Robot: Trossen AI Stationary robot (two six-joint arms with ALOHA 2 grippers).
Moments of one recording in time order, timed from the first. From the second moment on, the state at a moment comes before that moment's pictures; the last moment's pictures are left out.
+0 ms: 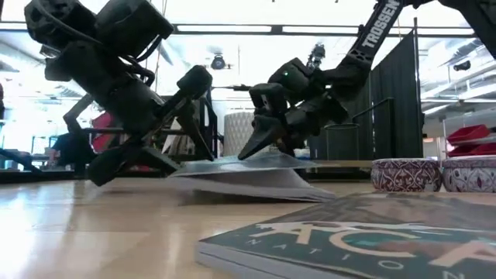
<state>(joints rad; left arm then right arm) -0.25 1.62 0.62 0.26 -0.45 -1.78 -0.26 1.99 0.98 0.40 -0.58 0.79</state>
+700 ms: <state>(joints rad) -0.28 1.54 0.69 0.34 -0.49 -1.49 -0.36 1.79 0.98 0.49 -0.70 0.78</state>
